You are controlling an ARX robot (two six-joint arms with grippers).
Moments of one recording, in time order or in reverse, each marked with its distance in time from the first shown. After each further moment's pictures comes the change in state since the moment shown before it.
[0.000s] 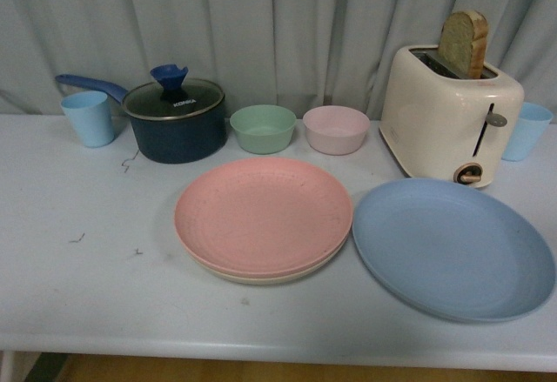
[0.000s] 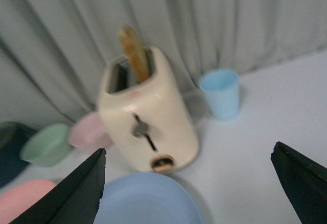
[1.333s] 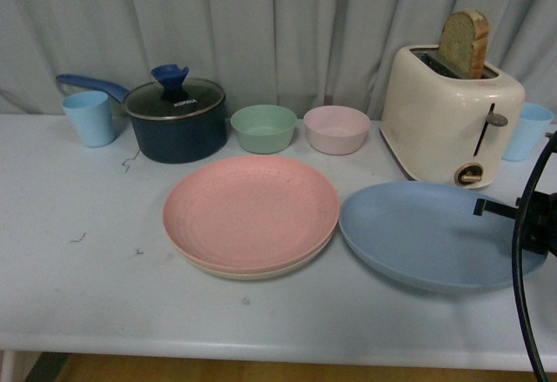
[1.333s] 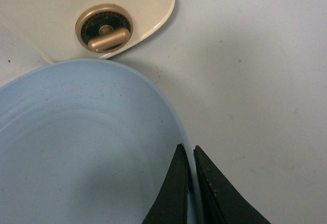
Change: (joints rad) left arm 0.000 0.000 0.000 0.000 0.000 0.000; right arm 0.245 0.499 0.430 -0.568 0.425 0.034
